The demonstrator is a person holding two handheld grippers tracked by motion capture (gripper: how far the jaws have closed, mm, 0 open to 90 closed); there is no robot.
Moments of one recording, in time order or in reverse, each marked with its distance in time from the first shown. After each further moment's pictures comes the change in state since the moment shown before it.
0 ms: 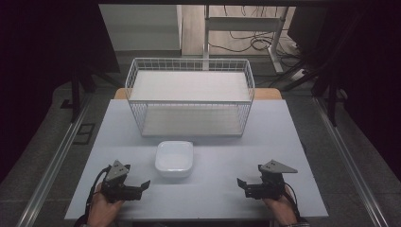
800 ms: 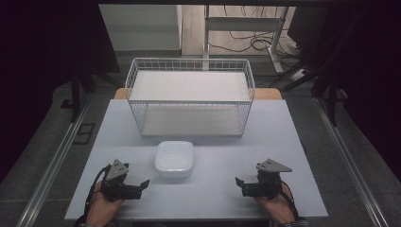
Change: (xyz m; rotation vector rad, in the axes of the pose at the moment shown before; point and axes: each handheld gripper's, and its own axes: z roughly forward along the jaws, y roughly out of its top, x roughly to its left) left arm 0.002 0.001 -0.002 -0.005 0.022 0.015; right arm 0.004 0.002 0.008 0.028 -0.047 -0.039
